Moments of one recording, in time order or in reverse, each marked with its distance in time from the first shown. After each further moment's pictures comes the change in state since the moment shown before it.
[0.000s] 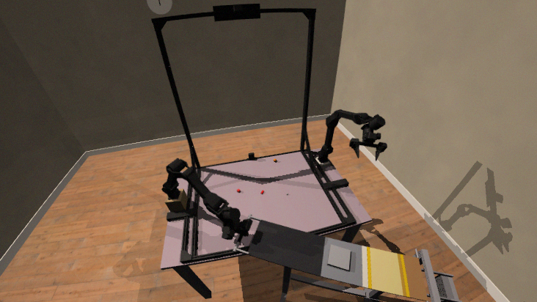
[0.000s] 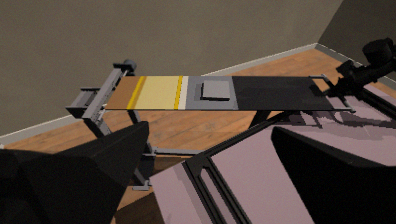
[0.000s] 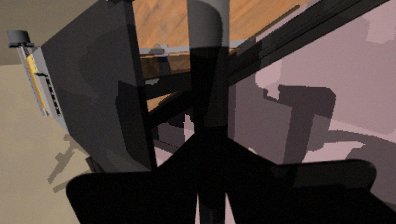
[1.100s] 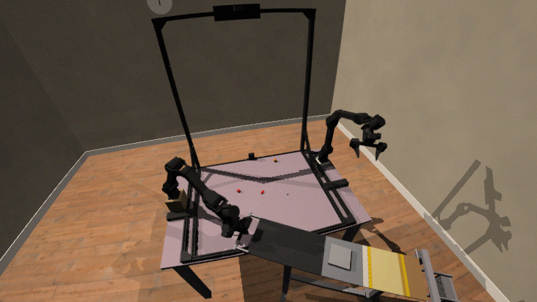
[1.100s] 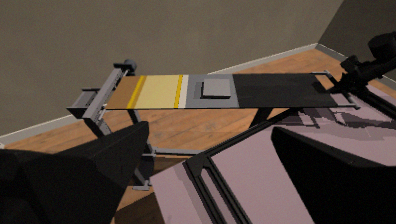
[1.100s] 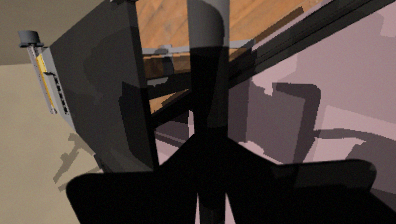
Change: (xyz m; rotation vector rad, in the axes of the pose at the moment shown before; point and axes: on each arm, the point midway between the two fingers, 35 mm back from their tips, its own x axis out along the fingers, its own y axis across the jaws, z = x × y) left arm 0.000 0.001 0.000 -0.001 0.000 0.001; right arm -0.015 0.013 0.000 0.000 0.000 0.012
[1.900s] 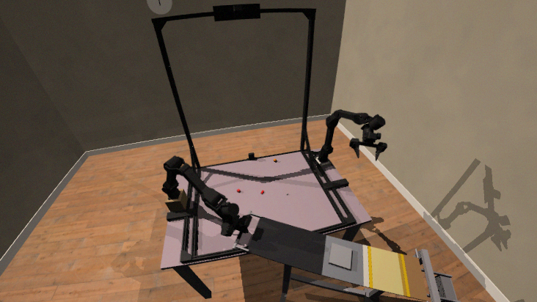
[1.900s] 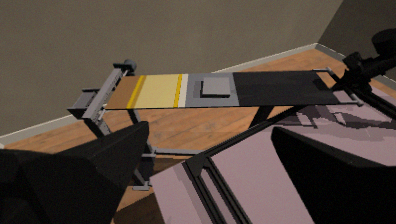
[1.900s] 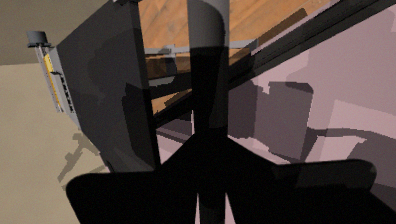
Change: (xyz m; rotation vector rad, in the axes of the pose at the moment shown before) left arm 0.000 0.000 0.000 0.001 0.000 -0.001; right arm -0.011 0.010 0.000 0.000 0.000 0.011
